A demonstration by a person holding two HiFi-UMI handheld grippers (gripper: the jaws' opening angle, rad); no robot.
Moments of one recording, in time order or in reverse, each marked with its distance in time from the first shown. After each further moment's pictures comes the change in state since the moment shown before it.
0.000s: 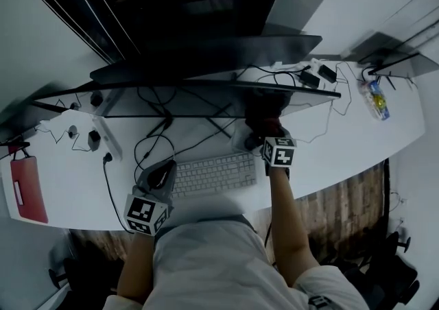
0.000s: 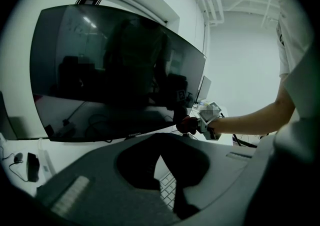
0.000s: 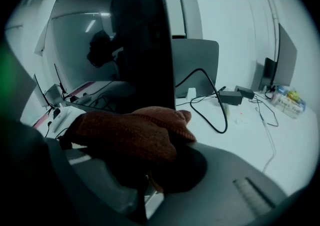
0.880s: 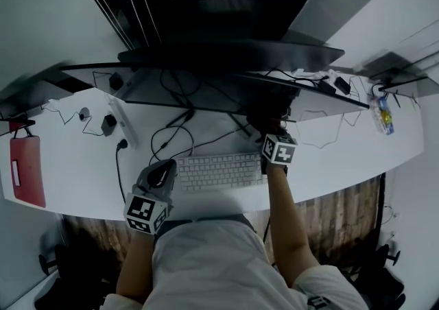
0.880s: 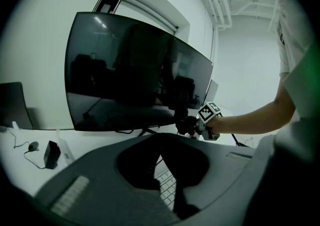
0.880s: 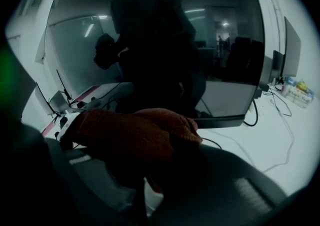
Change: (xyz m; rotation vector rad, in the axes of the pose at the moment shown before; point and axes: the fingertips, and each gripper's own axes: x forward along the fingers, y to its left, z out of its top) left arm -0.060 0.049 -0.025 -0.067 -0.017 0.069; right arm 0.019 0.084 0.009 0.065 0.015 0.064
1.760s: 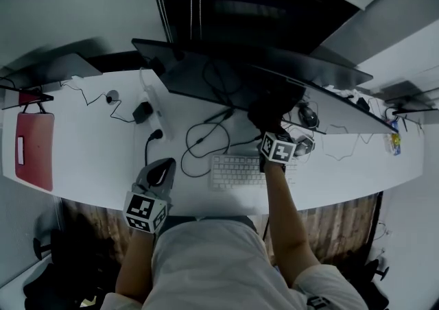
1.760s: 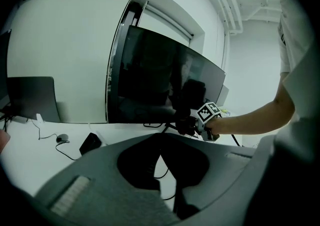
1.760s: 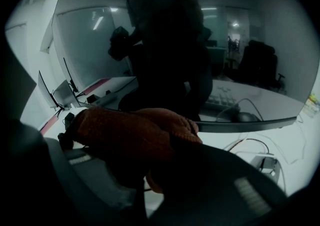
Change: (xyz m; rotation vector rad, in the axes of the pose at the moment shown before) left arm -0.089 0.105 -0.028 -0.076 -0.018 0.099; right arm 0.044 0.141 0.001 -0.079 0.033 0.018
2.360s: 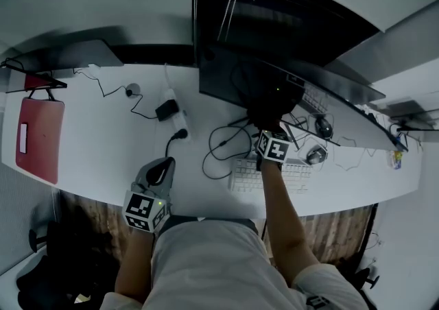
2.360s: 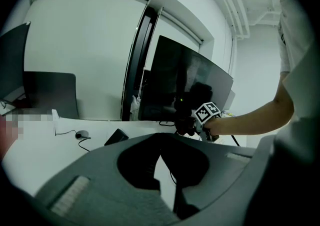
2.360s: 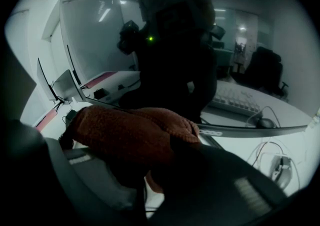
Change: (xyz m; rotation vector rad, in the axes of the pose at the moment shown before) left arm -0.045 0.080 -0.013 -0.055 -0.018 0.054; right arm 0.035 0.097 0.010 -0.070 0.032 -0.023
